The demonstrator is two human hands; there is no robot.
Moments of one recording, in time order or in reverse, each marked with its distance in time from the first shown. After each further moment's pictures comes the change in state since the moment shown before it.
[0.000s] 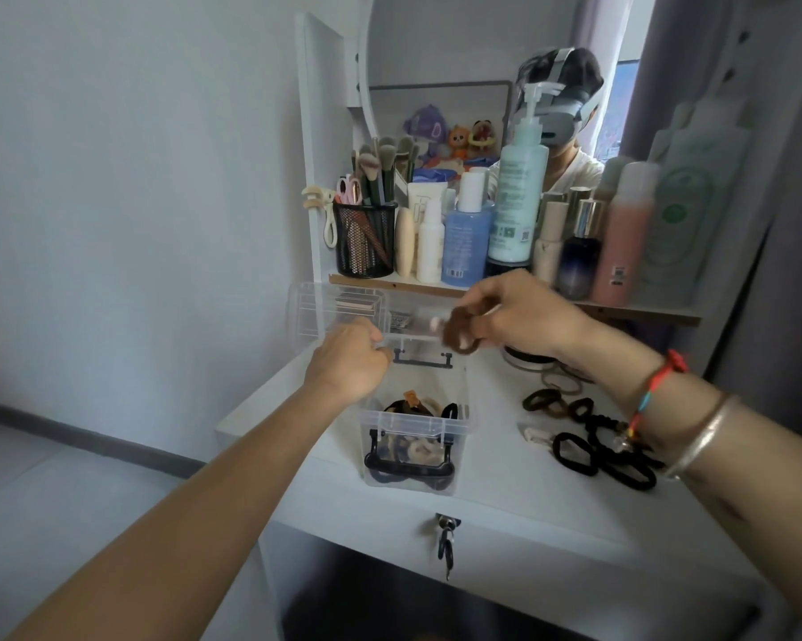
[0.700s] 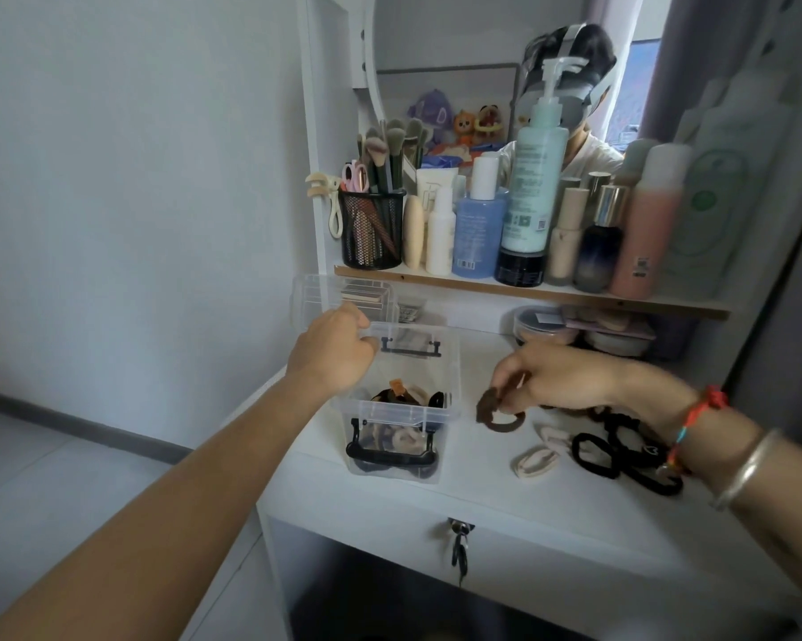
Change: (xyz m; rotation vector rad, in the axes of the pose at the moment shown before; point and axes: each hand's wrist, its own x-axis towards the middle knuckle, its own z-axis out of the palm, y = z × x) left_hand 0.014 -0.017 -0.012 0.118 0.043 0.032; right_hand -0.009 0.046 0.014 -0.289 -0.395 0.096
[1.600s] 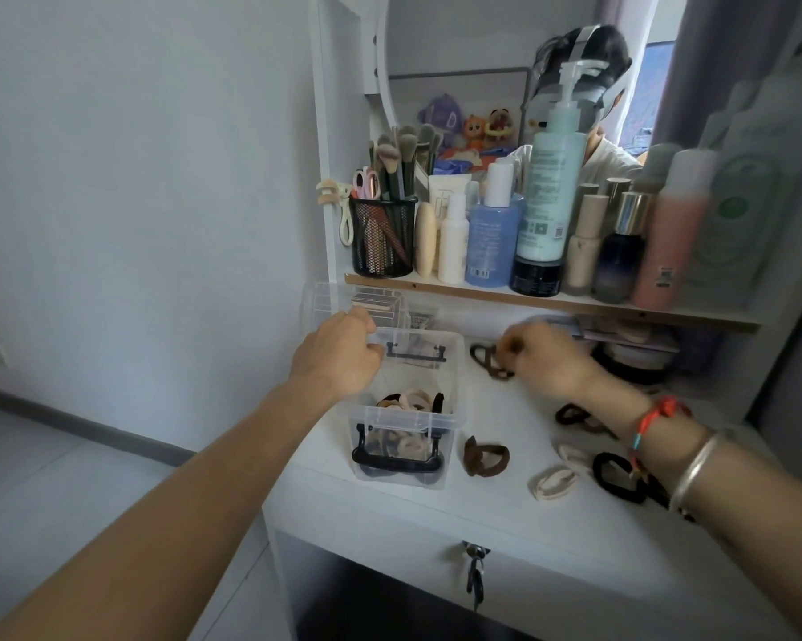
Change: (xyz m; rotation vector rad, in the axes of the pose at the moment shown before) left_hand 0.016 -0.007 0.000 0.161 0.016 0.028; right_hand 0.043 0.005 0.003 -0.029 0.464 0.069
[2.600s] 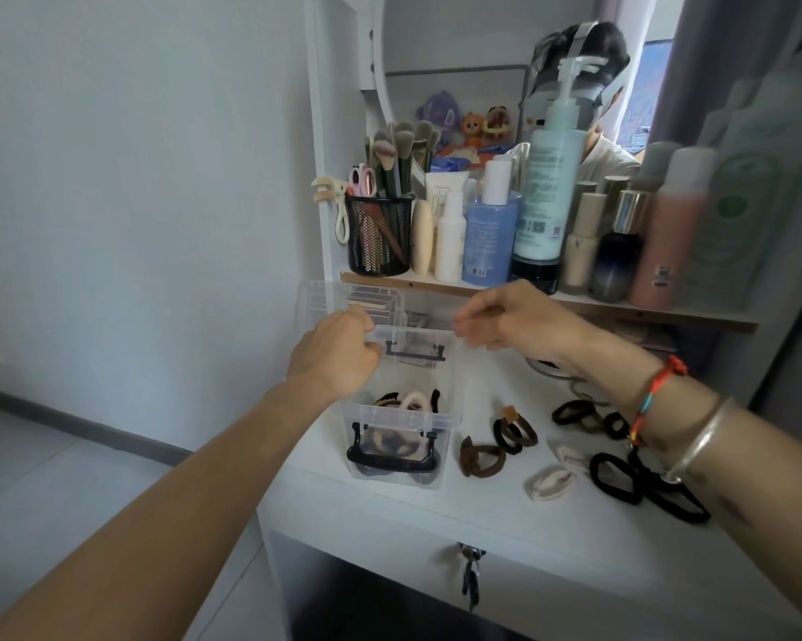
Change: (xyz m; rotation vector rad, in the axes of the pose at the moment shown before) left_hand 0.003 0.001 0.002 0.001 0.006 0.004; right_hand 0.005 -0.036 -0.027 0.396 -0.163 -0.058
